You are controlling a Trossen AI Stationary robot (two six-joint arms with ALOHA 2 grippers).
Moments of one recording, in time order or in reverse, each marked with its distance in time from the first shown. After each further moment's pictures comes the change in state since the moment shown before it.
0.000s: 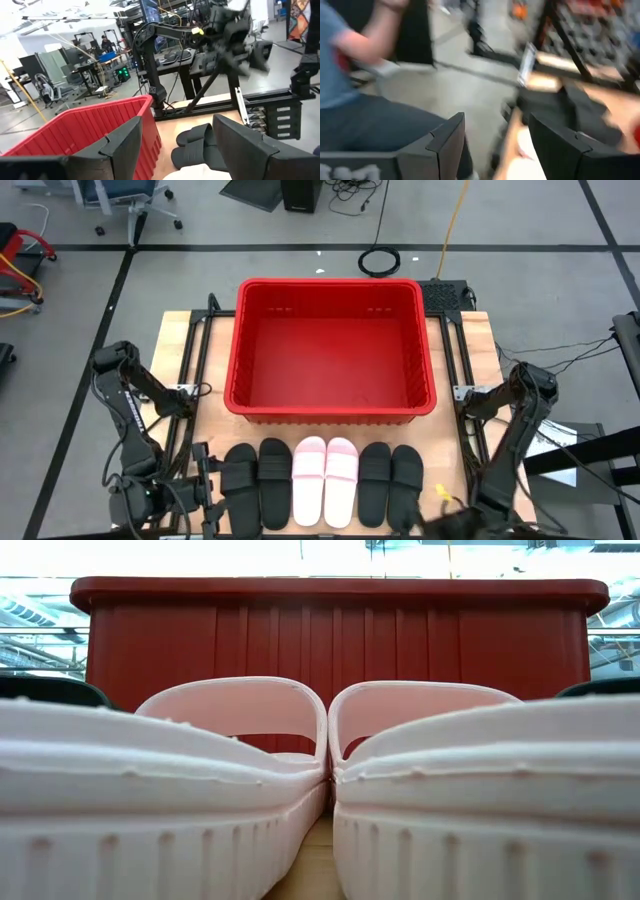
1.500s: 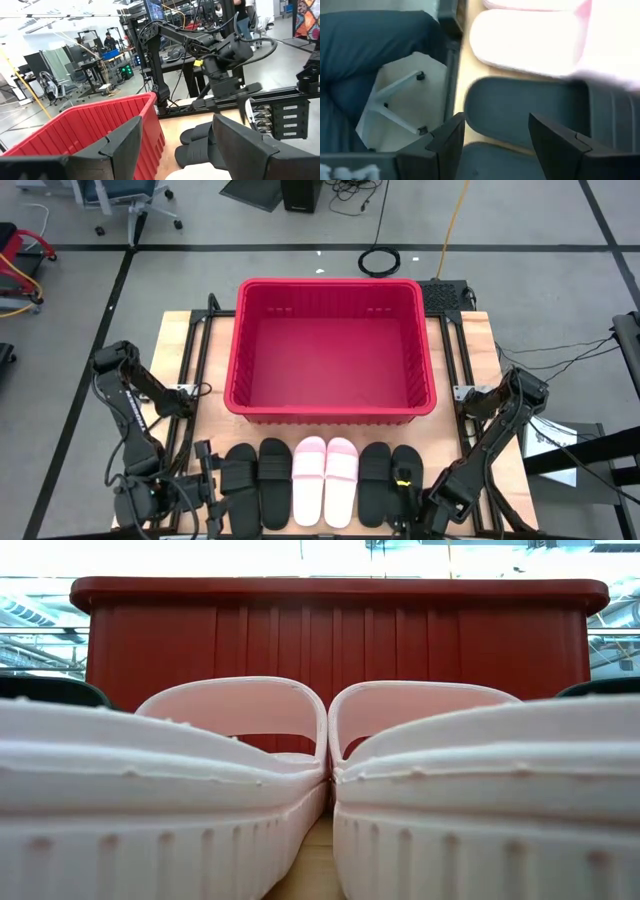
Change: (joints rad) left arm 0.019 0.000 -0.001 -0.033 -0.002 -0.026; right arm -0.146 0.086 -0.001 -0.548 -0.344 0.545
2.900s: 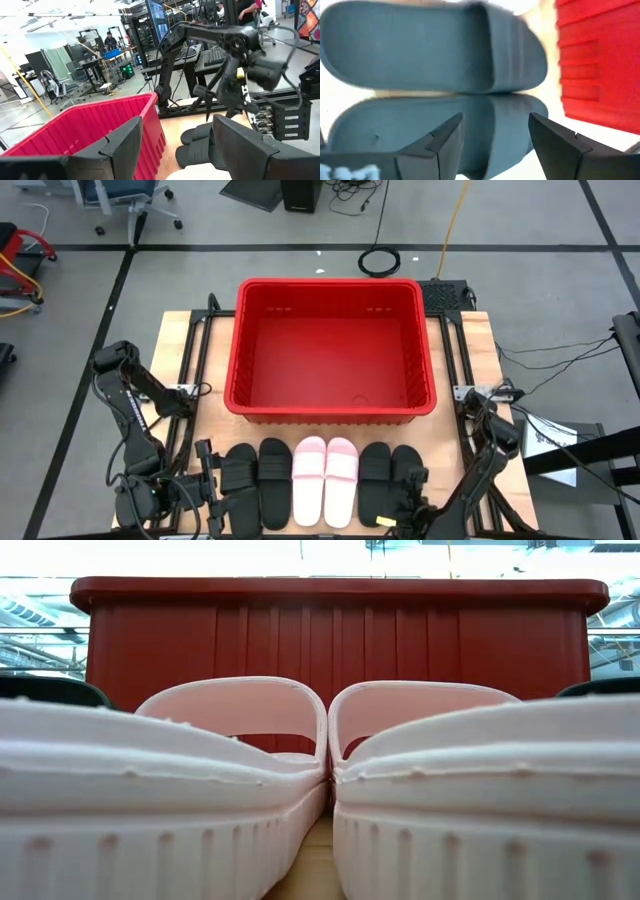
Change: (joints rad) left arm 0.005 -0.001 0.000 -0.002 -0.001 -0.008; right arm 0.047 0.409 0.562 -0.996 0.115 0.332
